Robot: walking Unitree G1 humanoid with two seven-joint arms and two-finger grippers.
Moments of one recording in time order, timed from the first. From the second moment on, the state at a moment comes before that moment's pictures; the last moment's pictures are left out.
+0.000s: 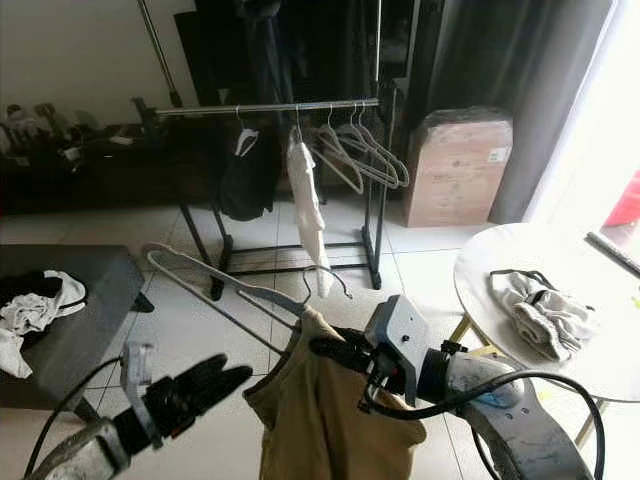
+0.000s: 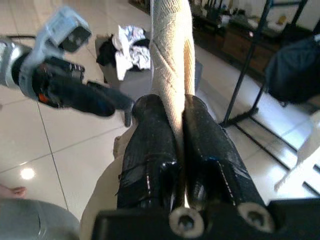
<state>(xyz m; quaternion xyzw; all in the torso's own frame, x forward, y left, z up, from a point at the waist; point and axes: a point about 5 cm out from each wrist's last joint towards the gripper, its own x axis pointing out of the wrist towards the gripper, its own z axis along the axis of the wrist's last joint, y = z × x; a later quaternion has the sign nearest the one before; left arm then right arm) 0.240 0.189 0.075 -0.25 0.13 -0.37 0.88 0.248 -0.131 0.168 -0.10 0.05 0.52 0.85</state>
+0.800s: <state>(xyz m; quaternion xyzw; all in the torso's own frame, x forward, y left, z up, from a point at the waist) 0.252 0.180 0.089 -0.30 0.10 -0.39 0.86 0.224 -0.123 0.182 -0.06 0.03 0.55 0.83</state>
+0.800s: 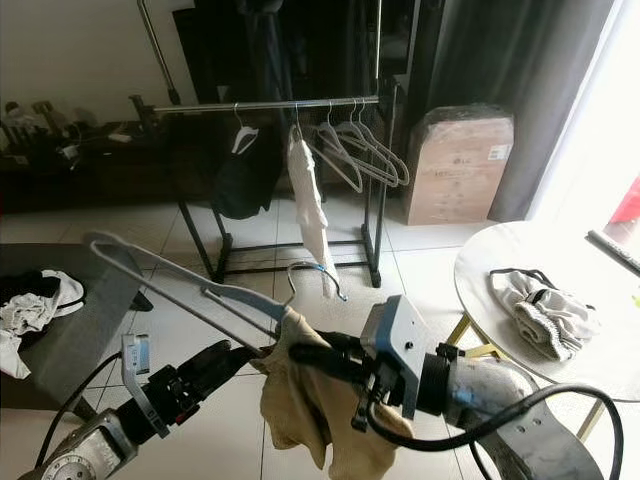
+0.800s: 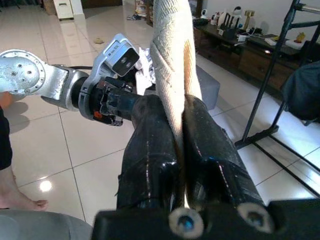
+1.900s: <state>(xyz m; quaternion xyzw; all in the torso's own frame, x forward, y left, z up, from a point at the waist) 0.248 0.182 0.084 -0.28 0.14 -0.45 0.84 0.216 -0.111 0.189 -0.06 0.02 0.58 0.81</state>
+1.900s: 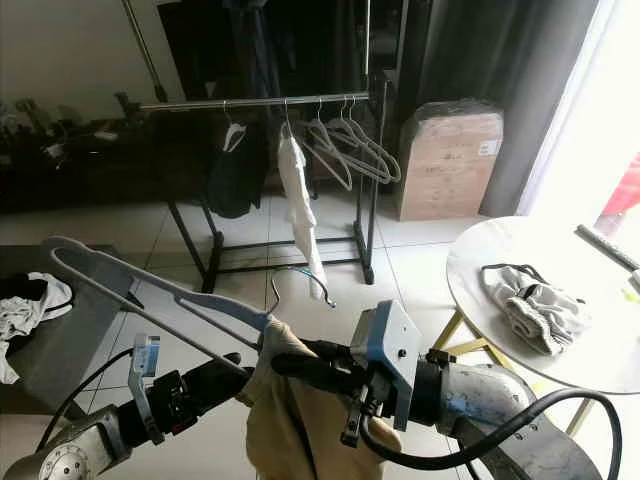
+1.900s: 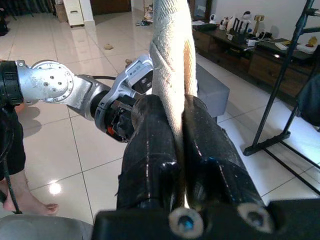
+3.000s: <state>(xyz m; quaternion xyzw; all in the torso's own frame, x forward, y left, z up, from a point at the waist) 0.261 0.161 0.042 -0.25 0.25 -0.39 0.85 0.219 -0.104 0.197 -0.06 0.01 0.59 0.80</state>
